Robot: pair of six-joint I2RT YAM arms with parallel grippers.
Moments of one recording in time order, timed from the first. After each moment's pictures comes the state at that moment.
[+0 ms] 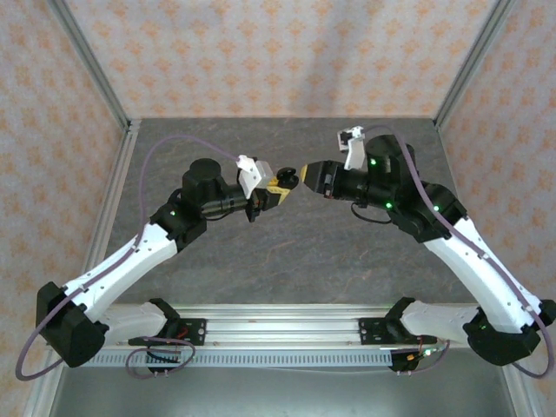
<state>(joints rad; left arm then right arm) -0.58 1.15 0.99 -0.05 0.52 0.11 0.72 1.14 1.49 -0.78 -0.21 0.74</state>
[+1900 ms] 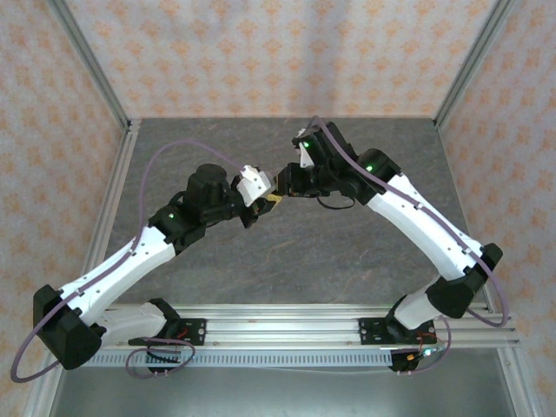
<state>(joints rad) -0.61 1.13 0.99 -0.24 0.33 0.27 0.78 1.50 1.74 -1.04 -0.16 0.65</state>
